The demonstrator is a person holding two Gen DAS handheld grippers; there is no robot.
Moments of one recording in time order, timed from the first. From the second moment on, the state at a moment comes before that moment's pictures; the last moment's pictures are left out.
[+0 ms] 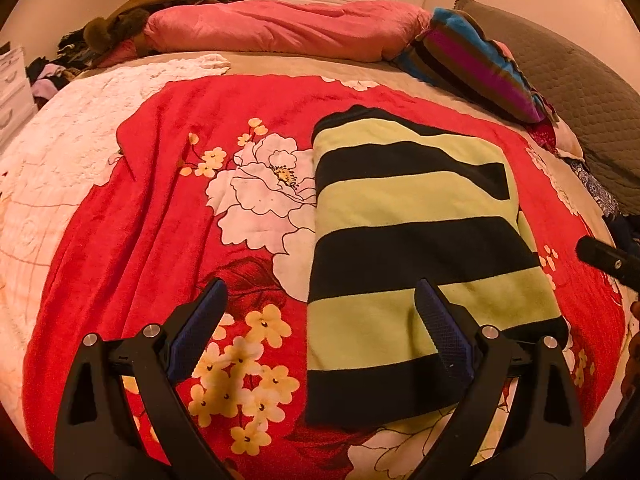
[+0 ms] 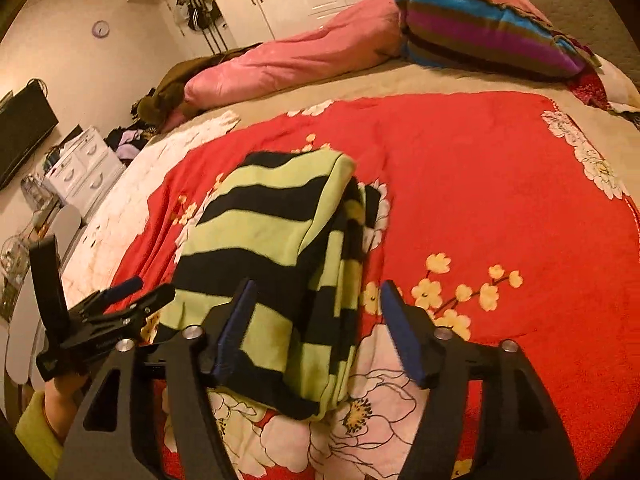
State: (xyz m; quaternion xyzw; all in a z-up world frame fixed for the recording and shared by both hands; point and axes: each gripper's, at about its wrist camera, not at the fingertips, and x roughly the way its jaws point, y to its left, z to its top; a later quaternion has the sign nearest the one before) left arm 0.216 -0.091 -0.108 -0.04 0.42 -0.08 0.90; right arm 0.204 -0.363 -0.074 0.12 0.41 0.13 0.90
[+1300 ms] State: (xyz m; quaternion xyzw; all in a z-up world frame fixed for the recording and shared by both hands) left arm 0.230 -0.086 -0.122 -0.04 0.44 -0.06 0.90; right arm 0.256 -0.354 -0.124 0.12 0.46 0.13 0.87
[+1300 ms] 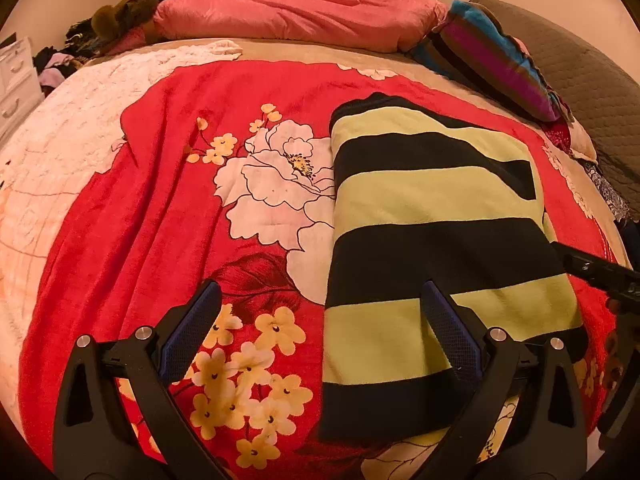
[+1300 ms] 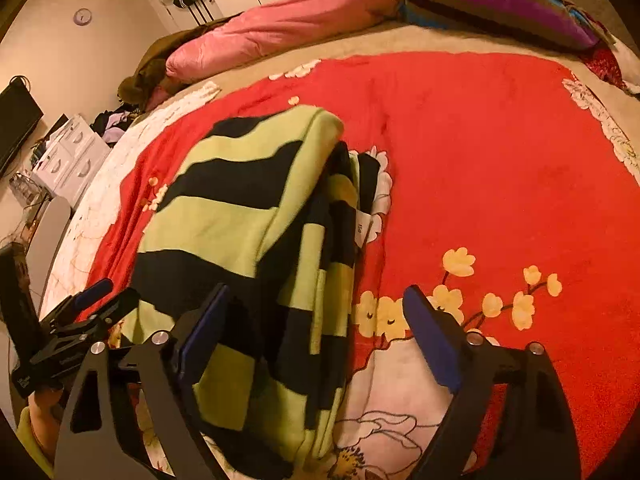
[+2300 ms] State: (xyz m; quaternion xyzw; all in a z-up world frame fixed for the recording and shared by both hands) left arm 0.261 -0.102 -0.147 -0.11 0.44 -0.16 0.88; right arm 0.282 -0.352 -0.150 0.18 0.48 0.19 0.84
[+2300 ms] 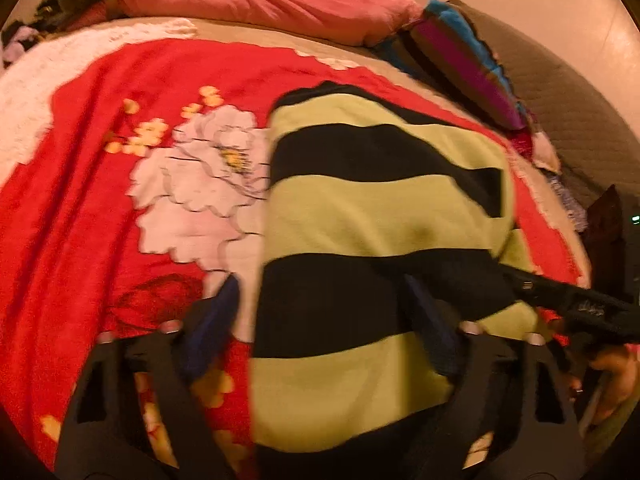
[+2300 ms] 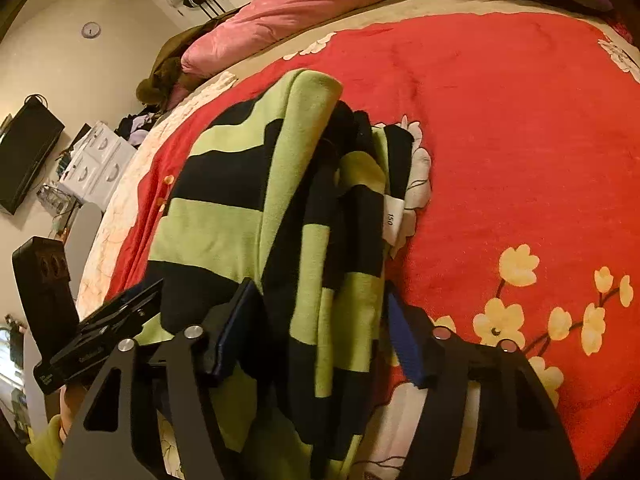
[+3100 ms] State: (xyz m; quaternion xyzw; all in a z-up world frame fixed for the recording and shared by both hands) left arm 0.259 -0.109 -0.141 -0.08 0.45 -0.15 0.88; right arm 0.276 -0.361 -0.161 0.22 0.48 0.18 0.83
